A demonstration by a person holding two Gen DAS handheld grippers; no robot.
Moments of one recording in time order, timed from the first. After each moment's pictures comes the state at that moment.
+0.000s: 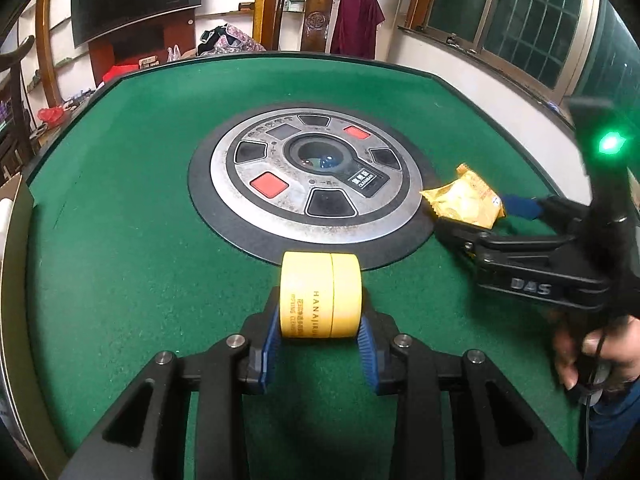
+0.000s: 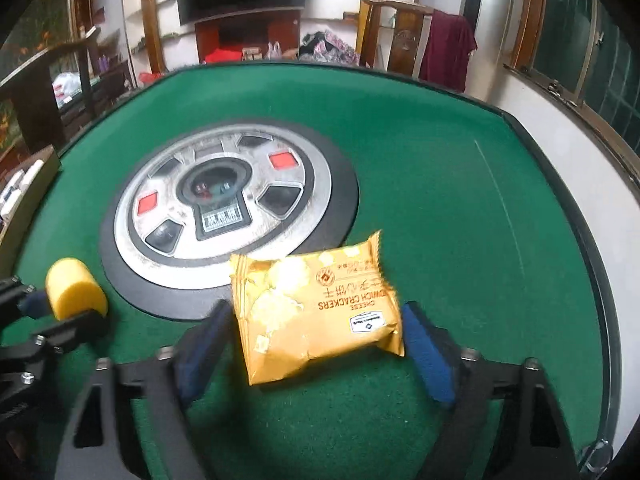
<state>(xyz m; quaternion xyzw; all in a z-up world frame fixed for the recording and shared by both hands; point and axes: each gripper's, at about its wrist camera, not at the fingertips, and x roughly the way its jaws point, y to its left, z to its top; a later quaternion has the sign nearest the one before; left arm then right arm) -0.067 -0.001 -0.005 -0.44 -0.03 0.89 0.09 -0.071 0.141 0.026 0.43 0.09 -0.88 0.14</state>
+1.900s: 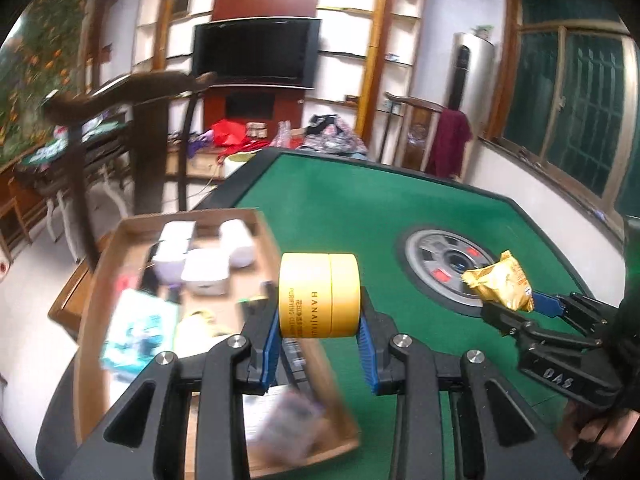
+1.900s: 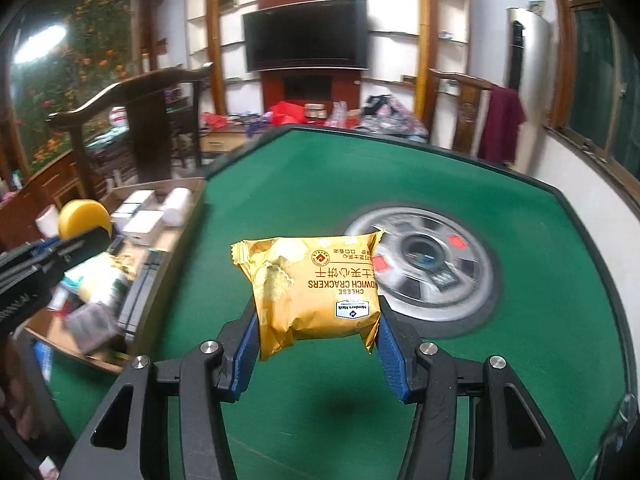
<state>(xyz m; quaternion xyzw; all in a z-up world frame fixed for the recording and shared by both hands) 0.071 -0.177 0.085 -0.28 -0.10 0.95 -0.08 0.043 -0.016 0.099 0.33 0.09 -0.91 0.24</state>
